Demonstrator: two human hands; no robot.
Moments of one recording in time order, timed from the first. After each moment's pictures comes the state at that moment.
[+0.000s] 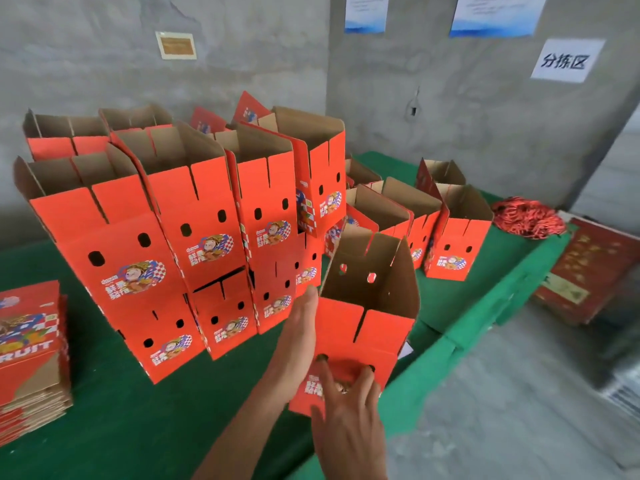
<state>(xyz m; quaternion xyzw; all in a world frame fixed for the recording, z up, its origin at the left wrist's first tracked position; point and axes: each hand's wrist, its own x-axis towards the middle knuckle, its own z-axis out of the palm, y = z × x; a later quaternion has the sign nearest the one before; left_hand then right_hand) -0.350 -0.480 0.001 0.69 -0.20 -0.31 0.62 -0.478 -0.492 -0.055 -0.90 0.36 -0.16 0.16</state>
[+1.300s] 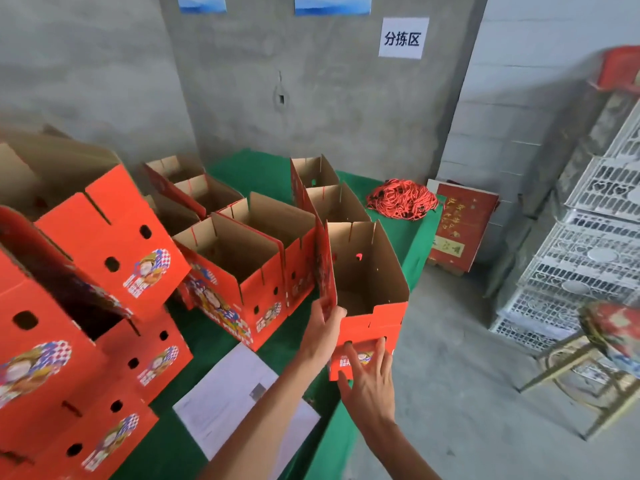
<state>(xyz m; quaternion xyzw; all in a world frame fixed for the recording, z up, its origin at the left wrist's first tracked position) -0.374 -0.844 -0.078 0.66 -0.32 -0.45 0.51 -0.497 -0.842 -0.187 -0.80 0.56 -0.19 0.12</state>
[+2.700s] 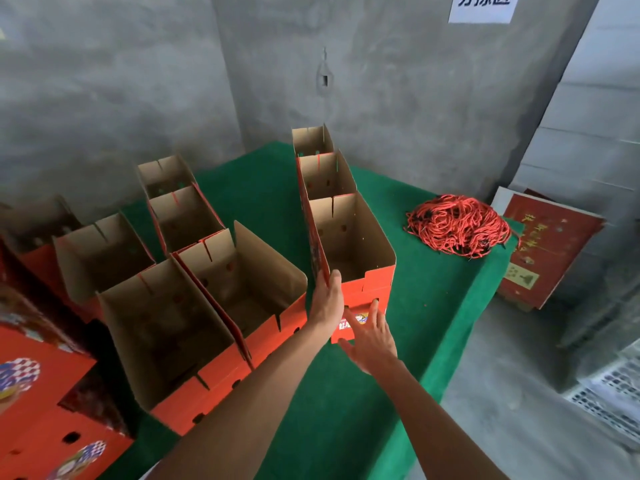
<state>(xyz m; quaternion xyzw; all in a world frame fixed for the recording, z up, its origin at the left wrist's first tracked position) -0.267 -1.215 -0.126 0.75 -0.24 -0.32 0.52 -0.380 -1.246 -0.203 -0.90 0.41 0.05 0.12</state>
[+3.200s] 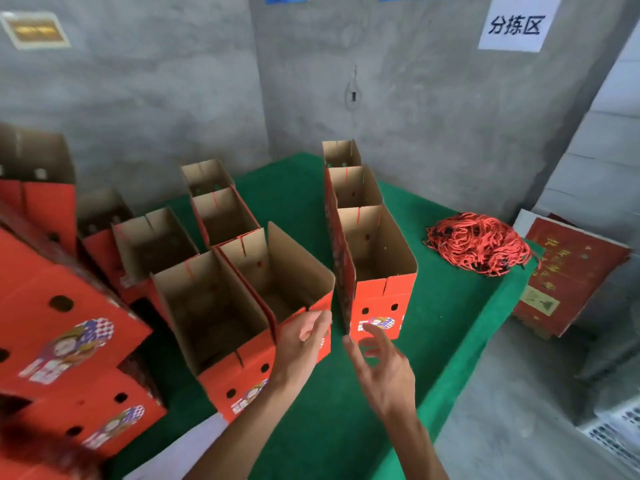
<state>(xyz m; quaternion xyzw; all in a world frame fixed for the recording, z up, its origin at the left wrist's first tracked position) -0.285 -1.072 -0.091 0.68 -0.26 -0.30 0.61 -0.427 -1.148 -0.128 -0.77 0.47 -0.28 0.32</state>
